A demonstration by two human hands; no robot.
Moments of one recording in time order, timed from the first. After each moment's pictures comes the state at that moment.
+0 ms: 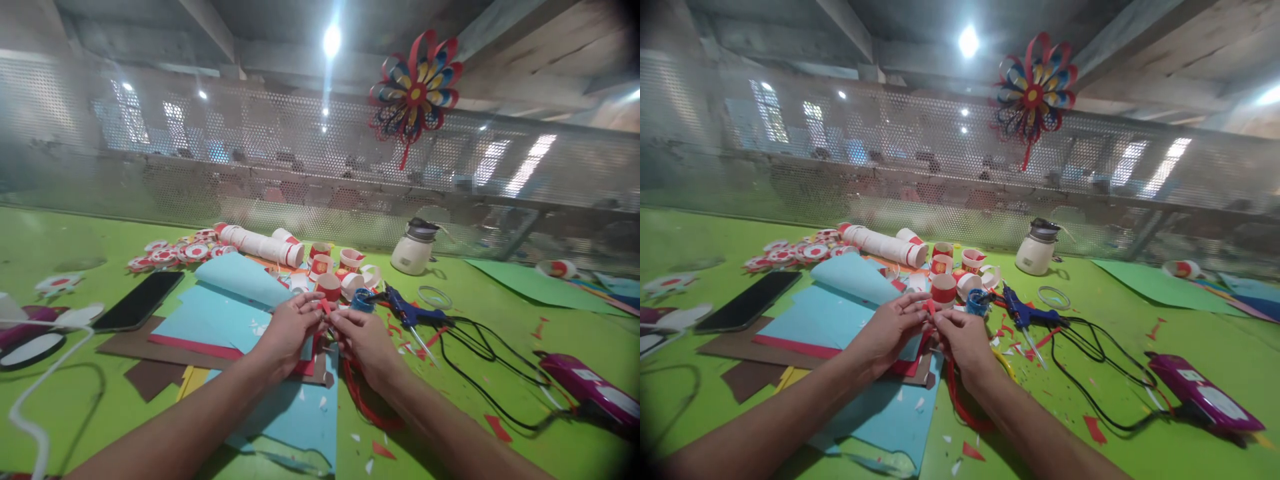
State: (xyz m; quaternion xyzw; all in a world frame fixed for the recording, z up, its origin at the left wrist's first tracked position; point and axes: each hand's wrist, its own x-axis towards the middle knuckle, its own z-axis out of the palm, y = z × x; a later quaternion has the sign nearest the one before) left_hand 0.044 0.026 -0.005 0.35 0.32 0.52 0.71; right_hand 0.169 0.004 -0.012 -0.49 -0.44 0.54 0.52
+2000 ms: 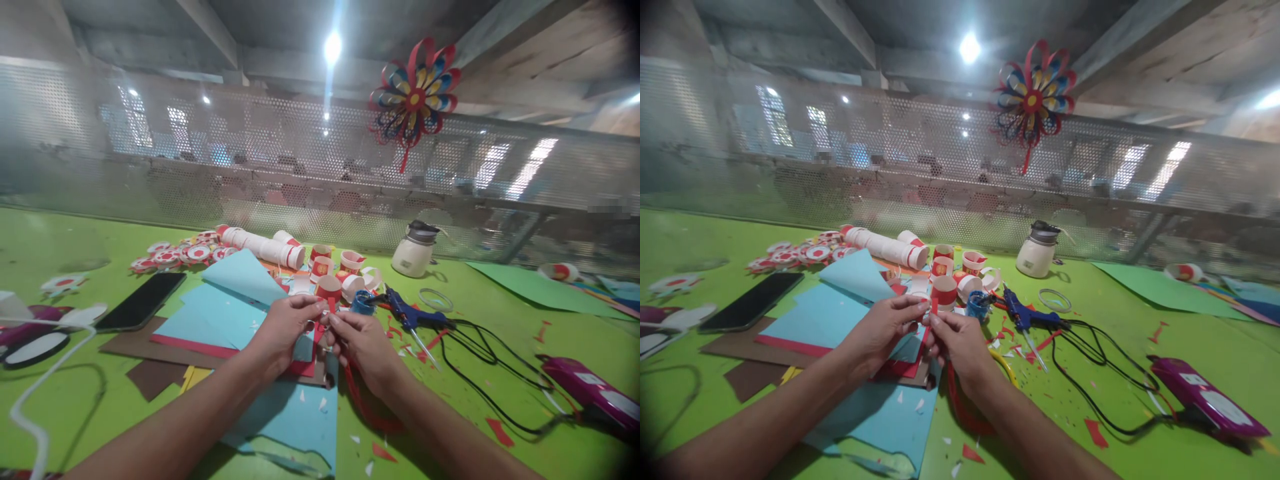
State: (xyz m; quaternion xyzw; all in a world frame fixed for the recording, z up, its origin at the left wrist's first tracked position) left_hand 0.036 0.026 0.003 0.41 0.36 0.50 0.67; right_hand 0.170 0.002 -0.015 -0.42 -0.50 0.56 0.50
